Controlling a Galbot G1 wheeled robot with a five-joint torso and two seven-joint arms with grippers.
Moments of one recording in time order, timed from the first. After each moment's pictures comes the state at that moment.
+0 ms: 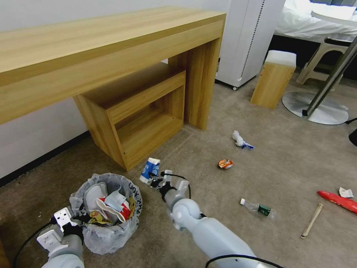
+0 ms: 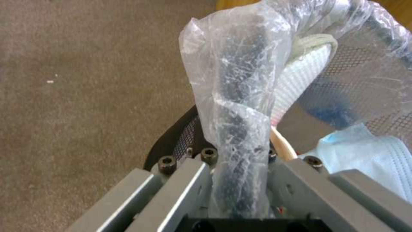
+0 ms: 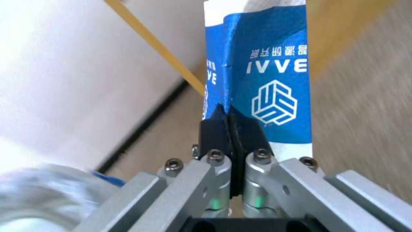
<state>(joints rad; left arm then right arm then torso) 1.66 -1.51 -0.79 -2.13 -0.53 0.40 -0.32 -0.81 1.35 -0.32 1.43 1.03 0.07 0.13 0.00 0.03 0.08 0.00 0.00</state>
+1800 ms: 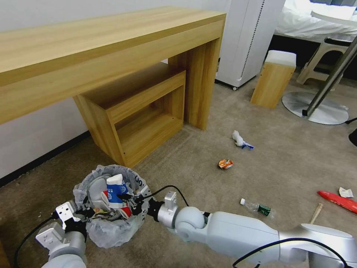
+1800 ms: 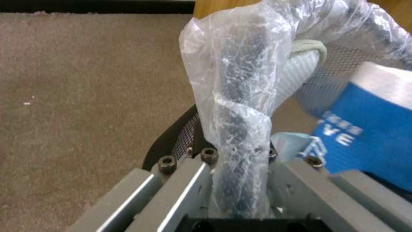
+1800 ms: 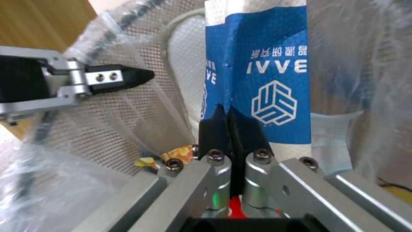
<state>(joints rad) 1.69 -1.53 -0.76 -2.26 -0.52 0.41 -0.31 -0.44 1.19 -0.94 1.56 1.04 0.14 0.05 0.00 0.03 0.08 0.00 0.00</state>
